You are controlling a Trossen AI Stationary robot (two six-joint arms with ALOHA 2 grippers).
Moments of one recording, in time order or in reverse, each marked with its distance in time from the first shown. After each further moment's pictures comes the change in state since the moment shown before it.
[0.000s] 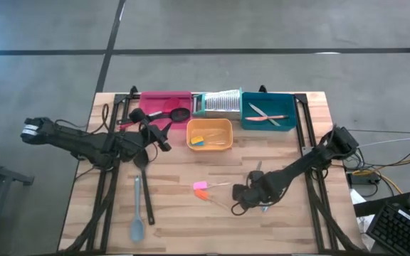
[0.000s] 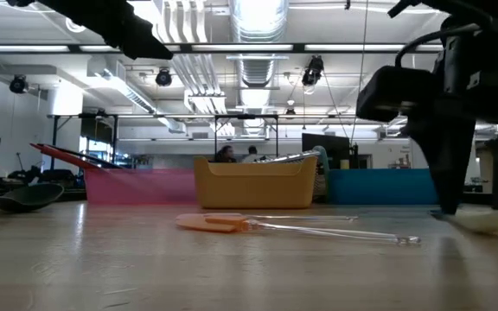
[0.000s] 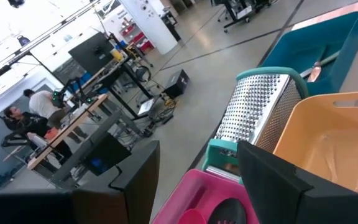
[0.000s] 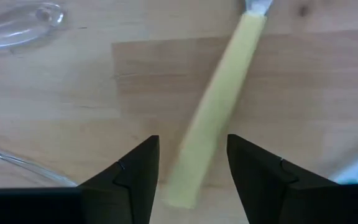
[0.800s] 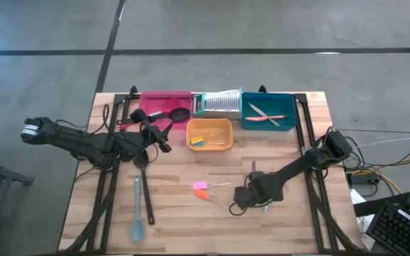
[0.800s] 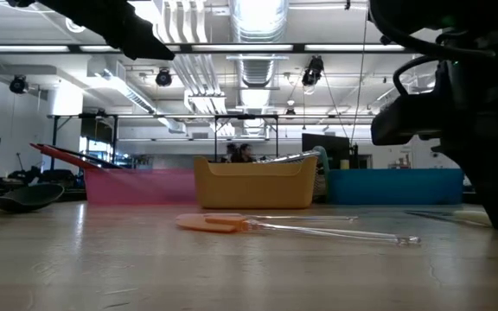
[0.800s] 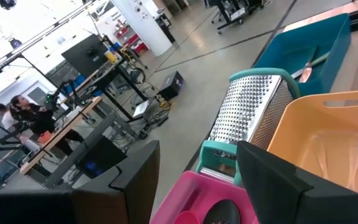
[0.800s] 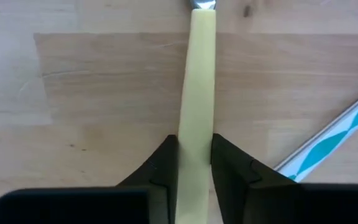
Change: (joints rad) left arm 0.000 0.007 0.000 0.001 0.025 -0.001; right arm 0.001 0.128 0.064 -0.173 -0.133 -0.070
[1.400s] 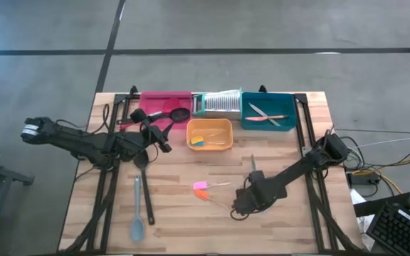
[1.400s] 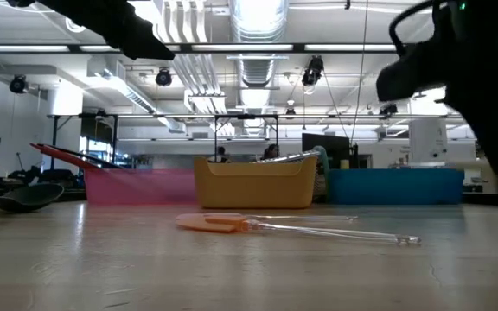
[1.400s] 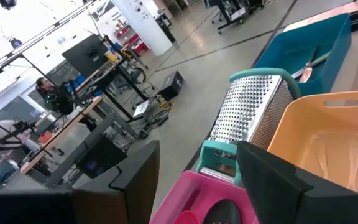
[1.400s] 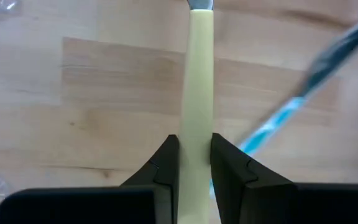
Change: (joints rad) left arm 0.000 0.000 0.000 0.000 -0.001 0.000; right arm 0.033 -0.003 0.225 -0.333 0.100 -0.089
